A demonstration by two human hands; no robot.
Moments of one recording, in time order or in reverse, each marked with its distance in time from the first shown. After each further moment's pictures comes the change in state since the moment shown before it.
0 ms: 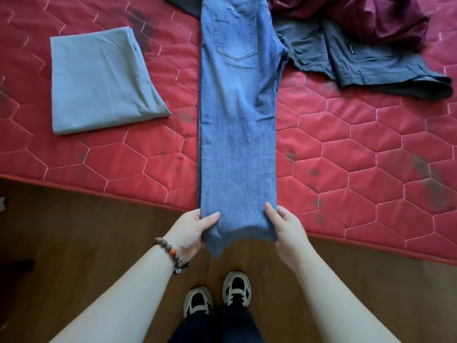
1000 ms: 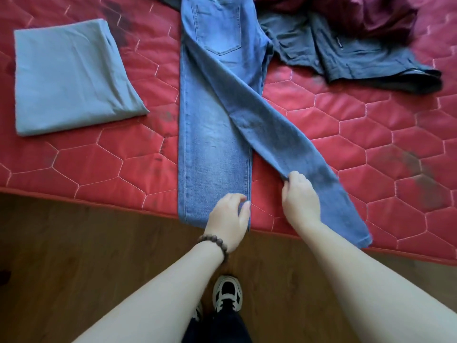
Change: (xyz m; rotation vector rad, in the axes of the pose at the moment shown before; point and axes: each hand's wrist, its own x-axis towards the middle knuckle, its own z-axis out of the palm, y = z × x) left_hand 0.044 -0.020 0.095 1.092 0.206 0.642; right_hand 0.060 -0.053 -0.046 -1.408 0.469 -0.415
